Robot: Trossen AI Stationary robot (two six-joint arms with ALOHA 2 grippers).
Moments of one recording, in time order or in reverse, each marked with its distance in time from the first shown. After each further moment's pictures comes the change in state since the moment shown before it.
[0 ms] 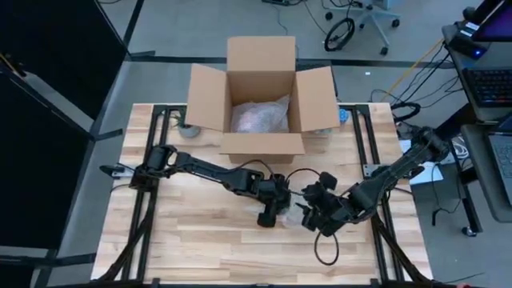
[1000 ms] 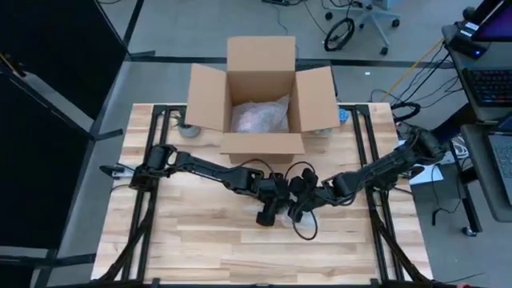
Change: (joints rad) left arm 0.001 -0.002 0.002 -0.042 -0.001 0.017; right arm -0.255 0.093 -0.246 0.564 -0.360 -0.179
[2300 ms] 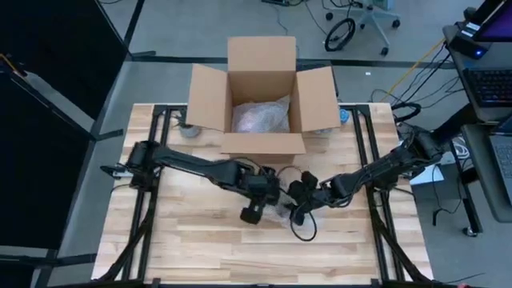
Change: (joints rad) left arm -0.030 -0.123 0.109 -0.434 -0.129 0.094; right arm 0.013 0.031 -0.016 -0.042 -0.062 -0.053
